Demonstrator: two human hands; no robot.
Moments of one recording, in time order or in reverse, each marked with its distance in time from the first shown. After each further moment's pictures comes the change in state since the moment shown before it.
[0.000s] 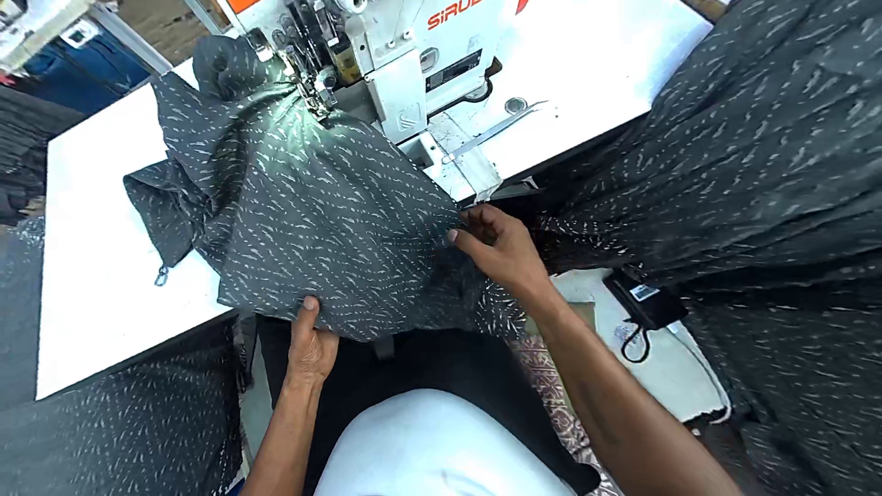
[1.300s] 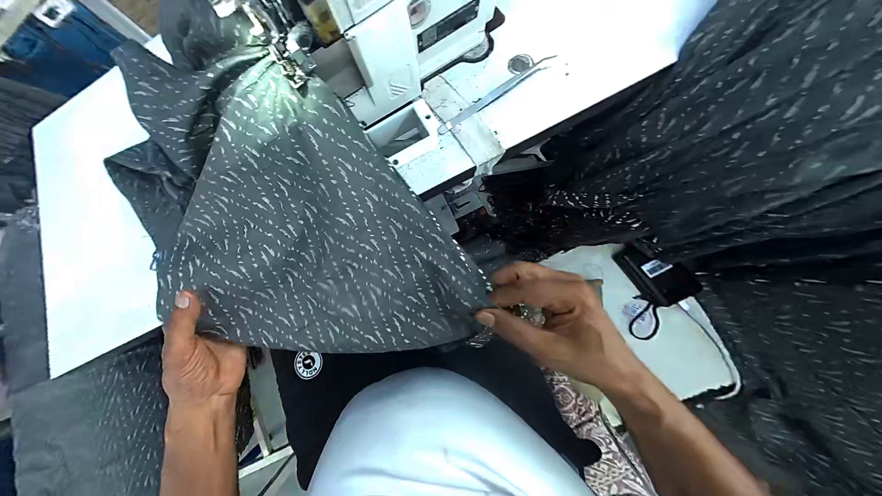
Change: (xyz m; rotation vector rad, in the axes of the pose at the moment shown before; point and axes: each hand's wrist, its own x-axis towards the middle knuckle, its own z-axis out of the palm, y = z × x) left_hand -0.013 0.114 -0.009 0.248 0.086 0.229; right_hand -0.097 -0.027 -0.029 0.103 -0.174 -0.313
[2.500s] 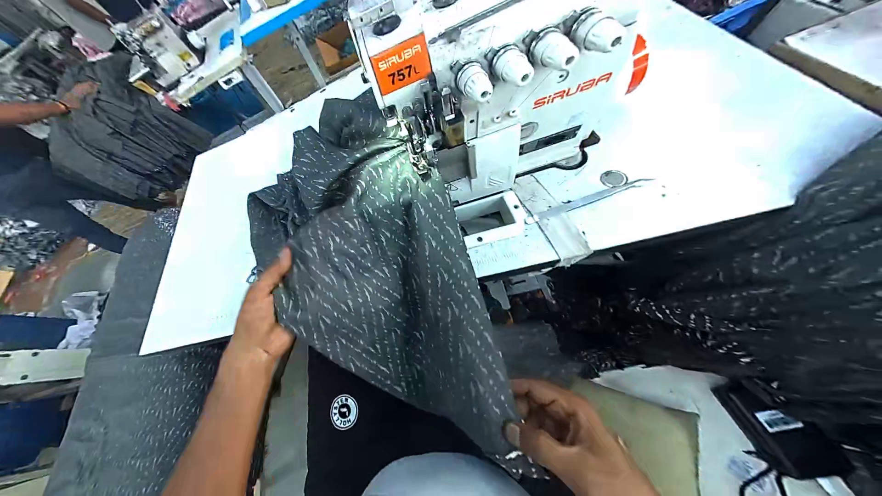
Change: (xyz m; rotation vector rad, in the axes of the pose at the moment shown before) left_hand 0.055 0.044 0.030 -0.078 -0.001 -0.186; right_hand 0.002 -0.019 0.046 0.512 -0.186 0.450
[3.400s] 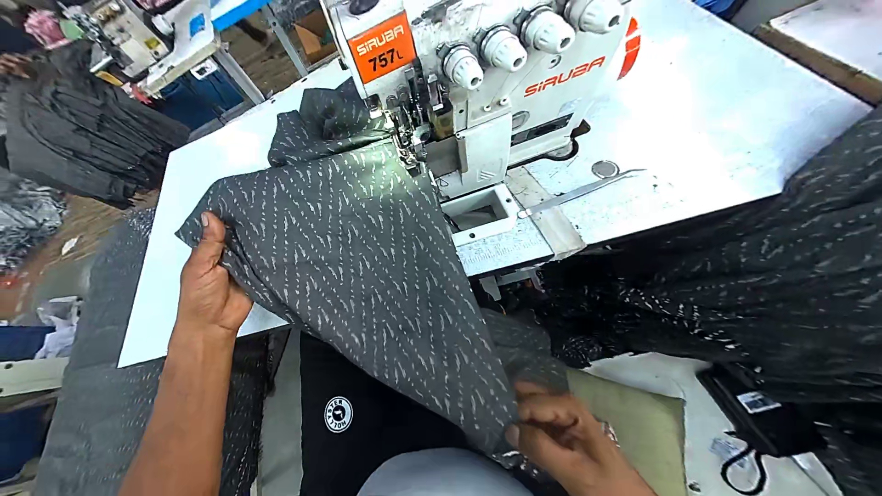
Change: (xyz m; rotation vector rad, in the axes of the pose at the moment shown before) left_hand 0.051 0.033 -0.010 0.059 -0.124 0.258; right_hand 0.011 0.030 -0.015 -0.167 -0.057 -0.273
